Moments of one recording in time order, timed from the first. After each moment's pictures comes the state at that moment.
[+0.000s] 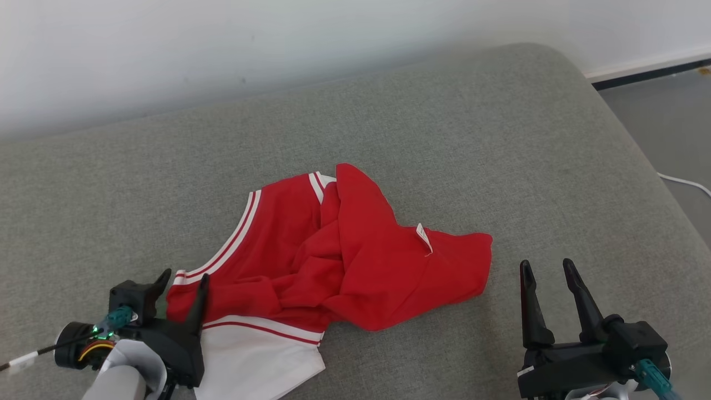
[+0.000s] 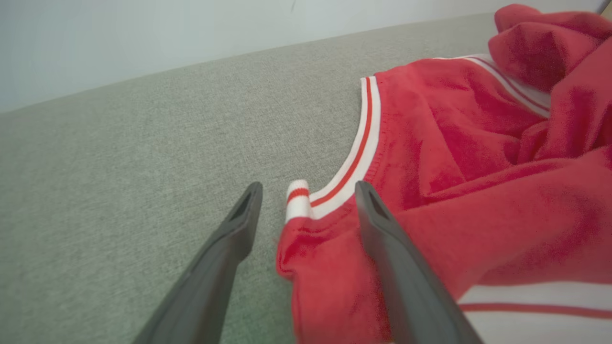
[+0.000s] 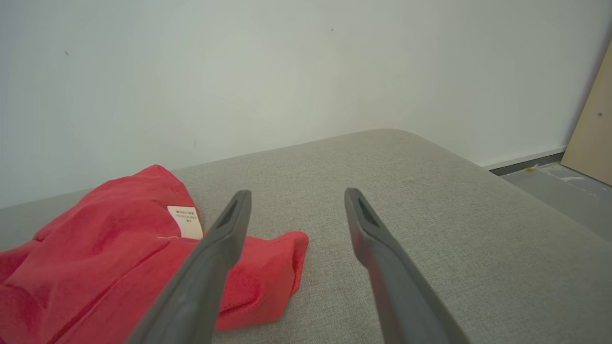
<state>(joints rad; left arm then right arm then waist) -0.44 0.31 -0.32 0.68 -0.38 -0.13 -0.17 -0.06 -0.05 -0.06 0.15 0.14 0.13 -0.26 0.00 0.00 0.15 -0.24</state>
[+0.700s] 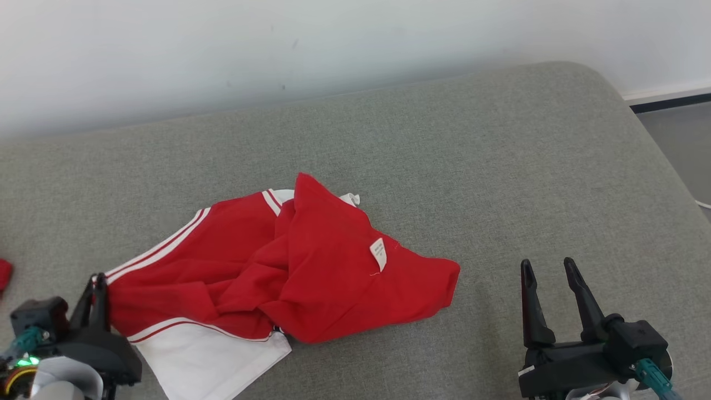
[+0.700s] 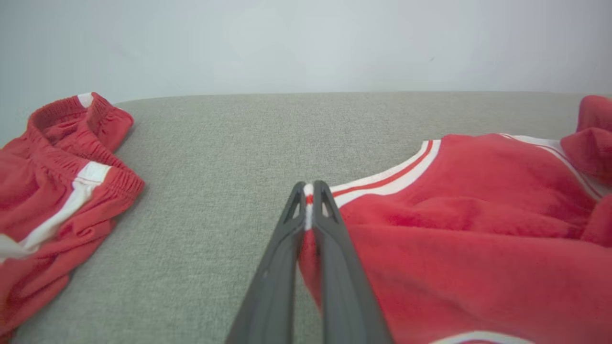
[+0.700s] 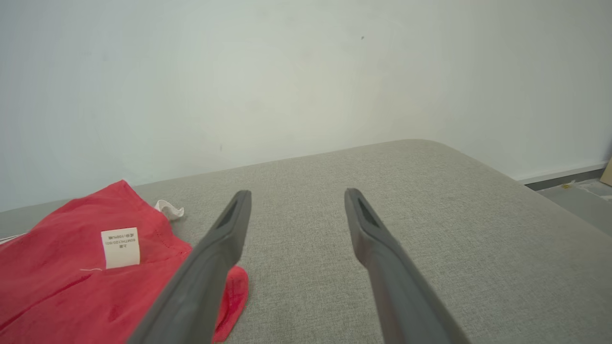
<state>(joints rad) -0.42 0.38 -0.17 0.73 -0.50 -0.06 -0.26 -0.07 -0.05 -0.06 0.15 0.13 0.13 -0.26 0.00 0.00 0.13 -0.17</state>
